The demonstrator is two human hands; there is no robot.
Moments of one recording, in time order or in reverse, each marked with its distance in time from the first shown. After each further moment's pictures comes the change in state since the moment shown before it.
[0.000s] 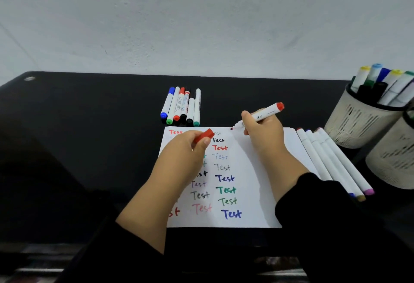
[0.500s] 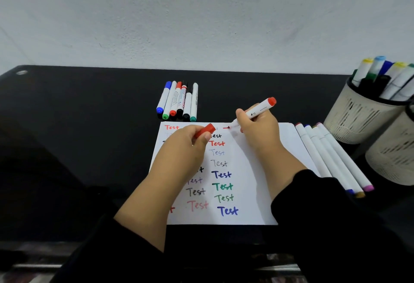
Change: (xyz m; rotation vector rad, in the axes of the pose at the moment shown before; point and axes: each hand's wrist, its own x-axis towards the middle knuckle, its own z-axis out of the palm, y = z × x) left_hand 0.001 0.002 0.007 -0.084 0.006 -0.006; right_hand 0.006 0.011 0.006 -0.065 -0.030 -0.058
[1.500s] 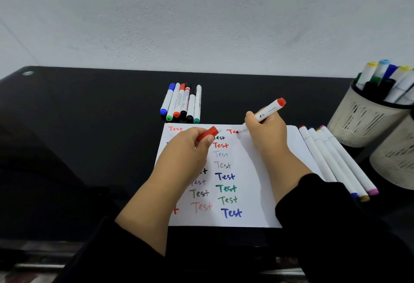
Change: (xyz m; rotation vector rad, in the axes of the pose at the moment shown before) left_hand -0.001 -0.003 -0.002 0.022 0.000 0.026; right_hand 0.003 0.004 -0.001 -0.032 0.075 0.025
